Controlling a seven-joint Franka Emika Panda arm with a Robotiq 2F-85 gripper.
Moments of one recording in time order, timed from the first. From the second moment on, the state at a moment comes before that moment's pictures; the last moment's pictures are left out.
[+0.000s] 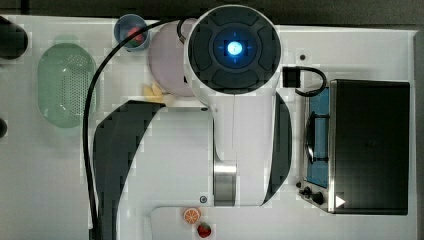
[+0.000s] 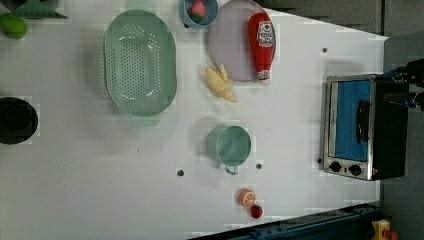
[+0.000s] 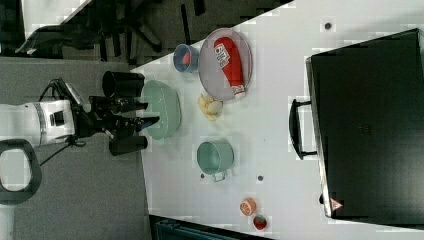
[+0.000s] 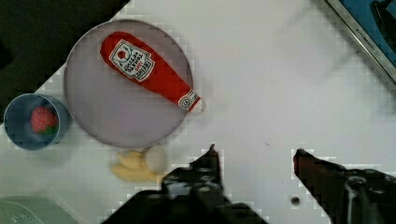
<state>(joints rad) 0.01 -0.03 -0.01 -1.80 -0.02 0.22 -0.01</state>
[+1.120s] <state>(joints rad) -0.03 -0.40 -0.05 -2.06 -0.01 0.08 0.03</state>
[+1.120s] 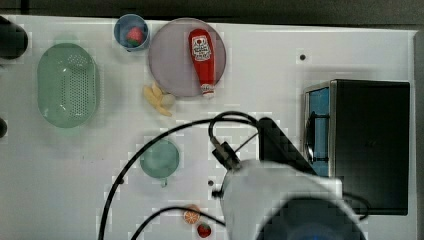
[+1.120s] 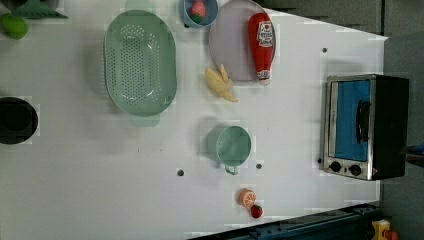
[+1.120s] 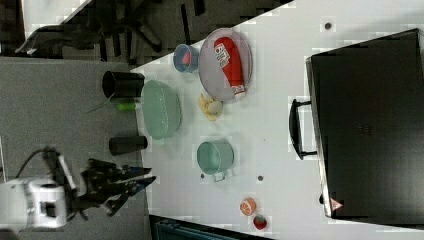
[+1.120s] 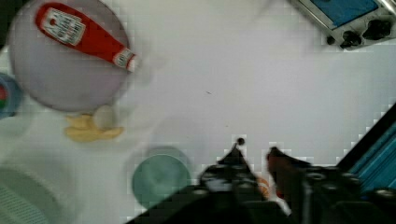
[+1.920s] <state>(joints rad) -0.03 -0.19 -0.23 -2.12 -0.13 0.24 -0.38</state>
